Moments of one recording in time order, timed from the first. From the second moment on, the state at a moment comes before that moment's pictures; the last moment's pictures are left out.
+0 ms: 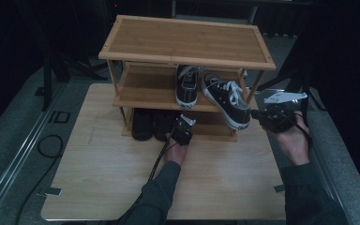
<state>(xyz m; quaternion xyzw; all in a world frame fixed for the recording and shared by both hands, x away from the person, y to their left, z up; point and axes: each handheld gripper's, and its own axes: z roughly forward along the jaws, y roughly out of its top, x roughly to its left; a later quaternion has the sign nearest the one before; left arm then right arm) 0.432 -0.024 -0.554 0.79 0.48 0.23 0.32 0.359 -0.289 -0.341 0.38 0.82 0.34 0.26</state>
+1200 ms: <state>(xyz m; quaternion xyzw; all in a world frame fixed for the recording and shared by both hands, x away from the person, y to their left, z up) 0.433 -0.025 -0.554 0.78 0.48 0.23 0.32 0.321 -0.274 -0.357 0.33 0.84 0.36 0.24</state>
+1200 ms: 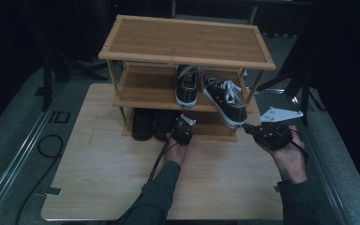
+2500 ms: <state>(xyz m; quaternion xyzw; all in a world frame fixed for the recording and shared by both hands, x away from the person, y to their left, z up) 0.432 -0.025 -0.554 0.78 0.48 0.23 0.32 0.344 -0.249 -0.368 0.32 0.83 0.39 0.23</state>
